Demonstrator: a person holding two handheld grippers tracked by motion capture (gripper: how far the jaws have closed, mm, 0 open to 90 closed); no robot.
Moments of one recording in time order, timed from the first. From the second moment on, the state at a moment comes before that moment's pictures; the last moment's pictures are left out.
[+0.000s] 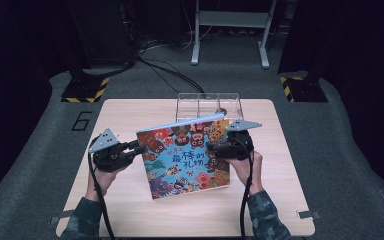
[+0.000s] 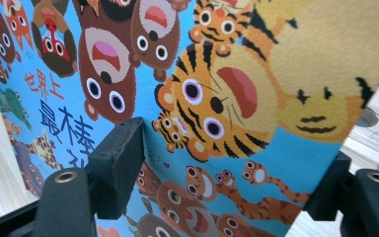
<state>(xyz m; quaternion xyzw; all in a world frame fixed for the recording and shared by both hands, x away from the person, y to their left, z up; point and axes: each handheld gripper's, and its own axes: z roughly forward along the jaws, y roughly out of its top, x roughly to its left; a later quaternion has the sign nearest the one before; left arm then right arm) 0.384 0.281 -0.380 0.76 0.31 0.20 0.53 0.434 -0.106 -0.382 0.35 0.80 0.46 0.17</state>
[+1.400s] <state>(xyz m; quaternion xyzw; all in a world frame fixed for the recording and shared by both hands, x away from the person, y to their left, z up) 0.381 0.281 -0.375 0.78 0.27 0.22 0.52 0.442 -0.110 -0.386 0.37 0.78 0.47 0.19</state>
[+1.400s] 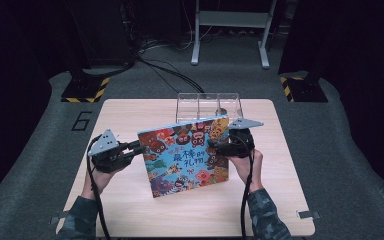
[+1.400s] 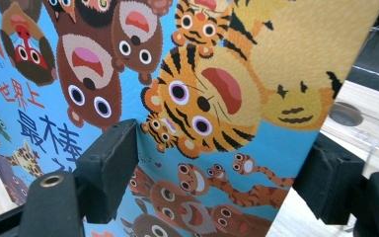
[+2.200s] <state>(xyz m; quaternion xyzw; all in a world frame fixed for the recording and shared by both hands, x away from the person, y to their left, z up) 0.408 0.277 -0.355 0.79 0.24 0.12 0.55 0.436 -0.110 -0.383 0.37 0.77 0.48 0.20</state>
